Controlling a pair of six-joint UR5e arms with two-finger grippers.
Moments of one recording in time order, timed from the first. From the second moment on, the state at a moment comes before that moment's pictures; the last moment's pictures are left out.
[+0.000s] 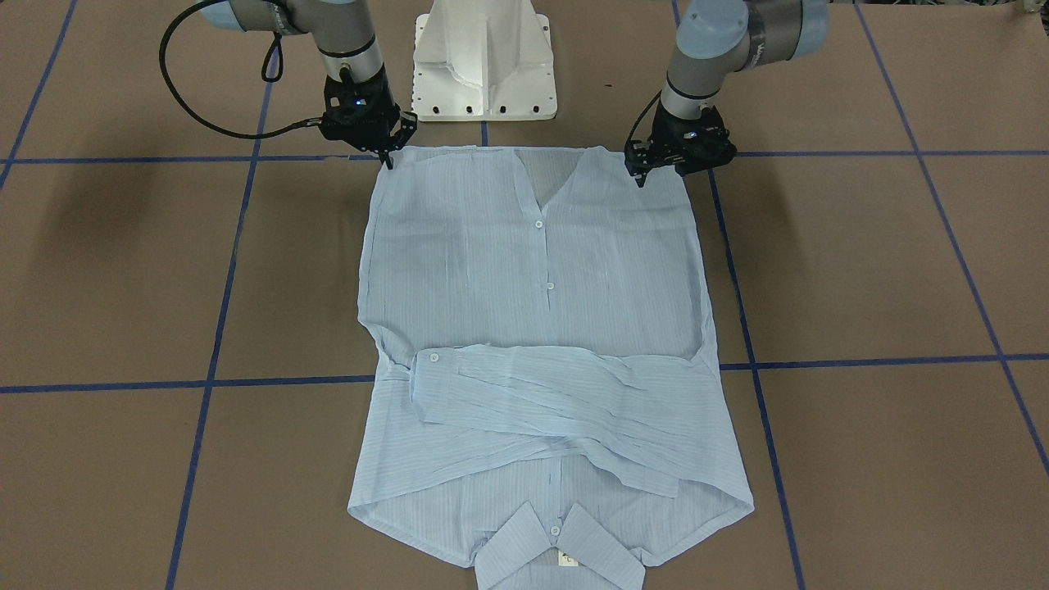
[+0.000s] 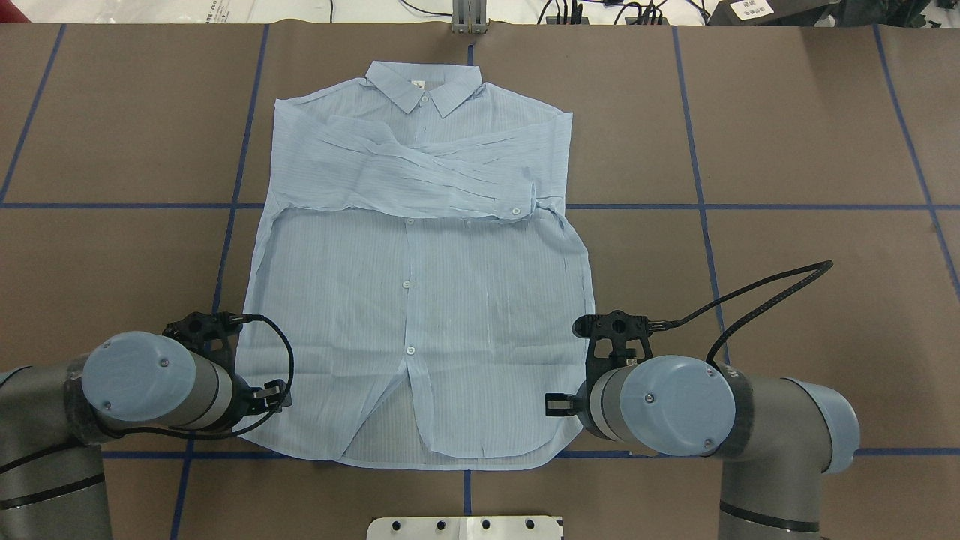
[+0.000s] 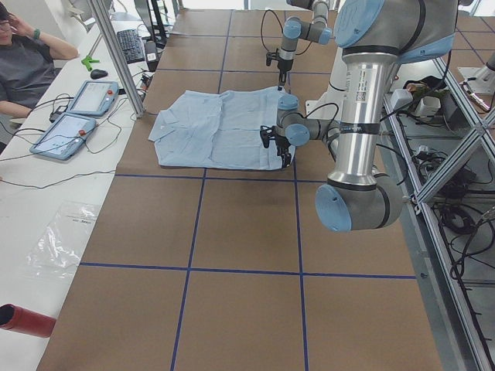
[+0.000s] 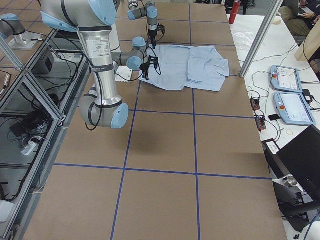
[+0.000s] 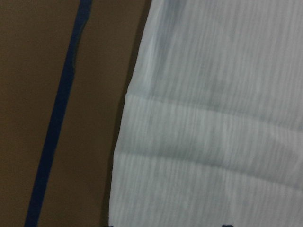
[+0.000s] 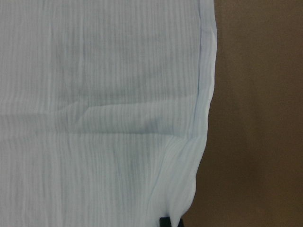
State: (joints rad) left arm -0.33 -1.67 -2.01 -1.74 -1.79 -1.58; right arm 0.24 -1.27 2.05 -1.51 1.64 1.43
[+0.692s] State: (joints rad) left arm -0.30 -1.65 -2.02 -1.74 -1.79 -1.58; right arm 0.25 -1.27 2.05 -1.51 1.64 1.43
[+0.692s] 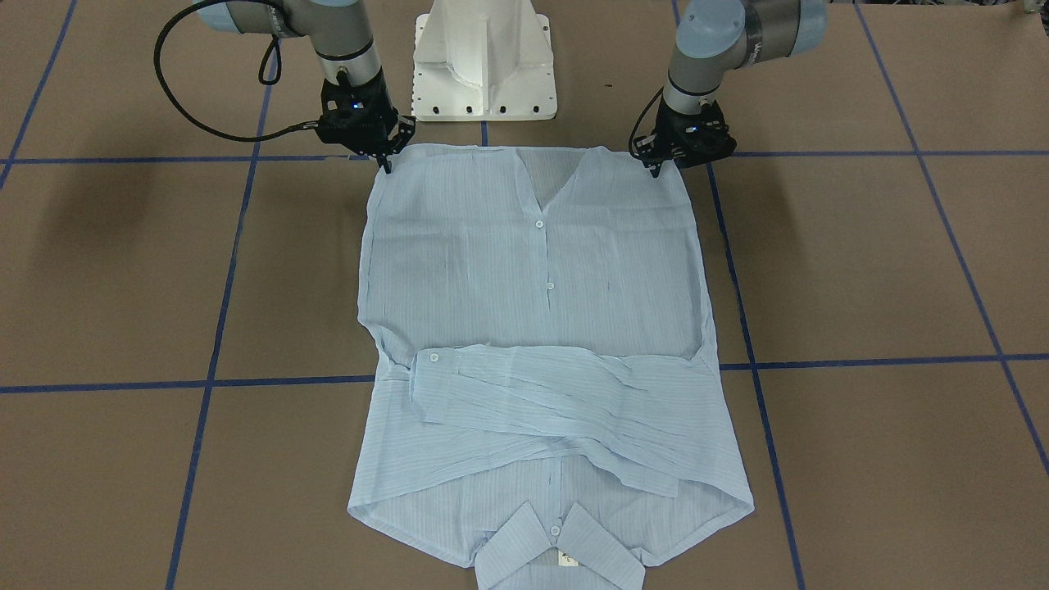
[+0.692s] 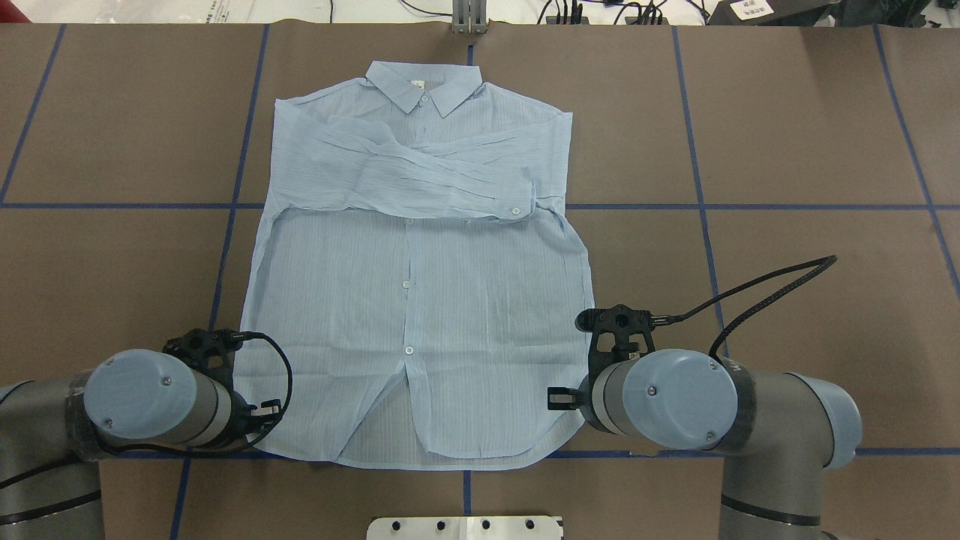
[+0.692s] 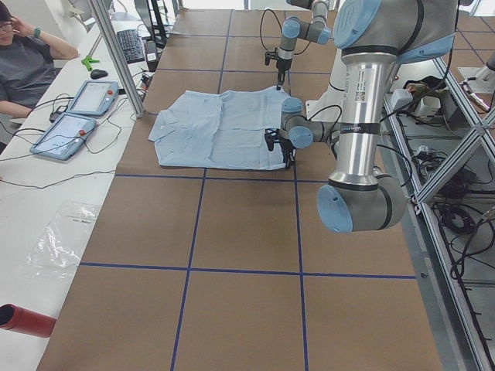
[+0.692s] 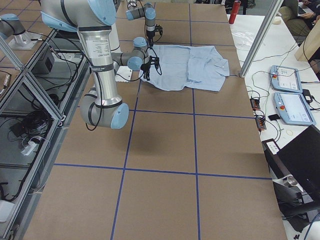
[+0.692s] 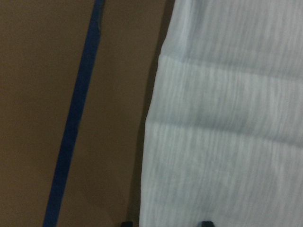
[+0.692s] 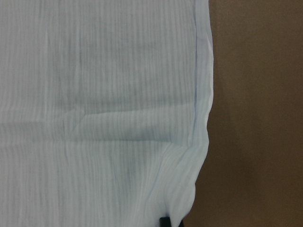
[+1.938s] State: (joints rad) left arm -0.39 -1.67 -2.16 -1.61 -1.80 -1.45; right arm 0.42 -1.26 2.06 -1.51 1.73 1.42
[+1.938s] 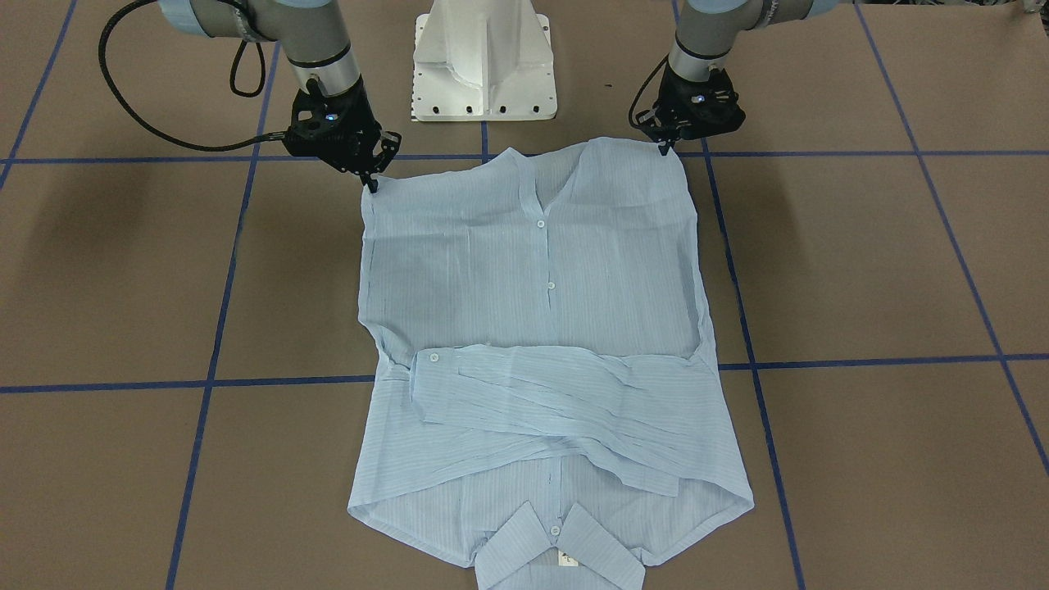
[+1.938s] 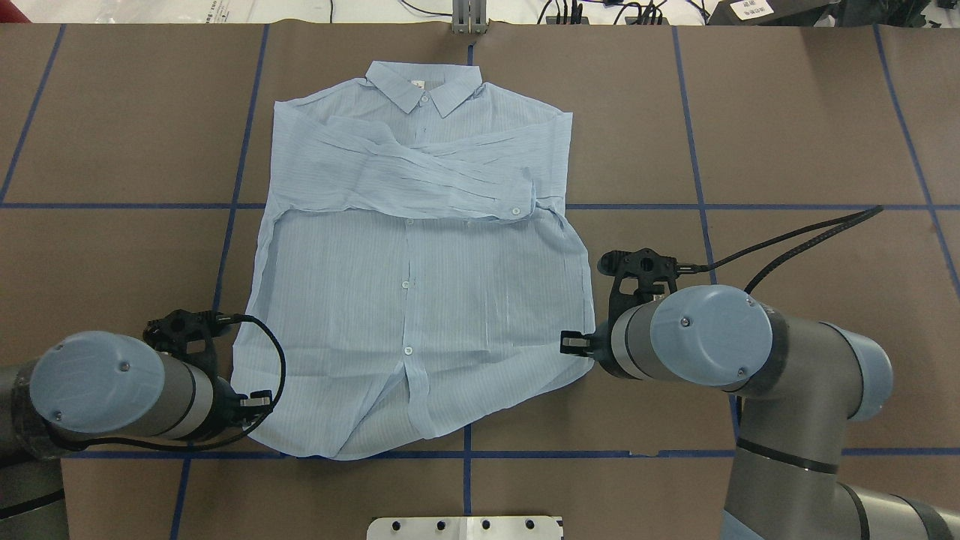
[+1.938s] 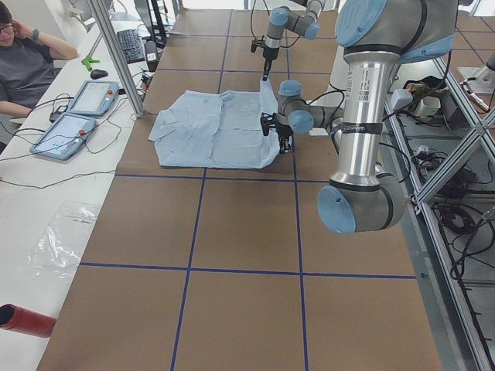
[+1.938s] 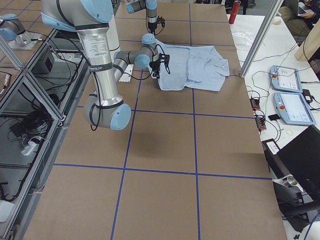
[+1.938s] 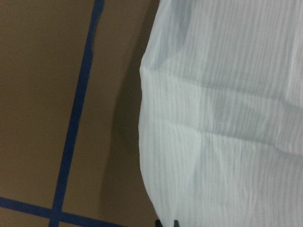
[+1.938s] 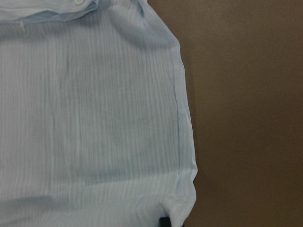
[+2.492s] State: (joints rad) left arm -0.53 -1.73 -2.16 -1.60 -1.88 -1.37; right arm 0.56 -1.26 2.06 -1.48 1.84 1.41
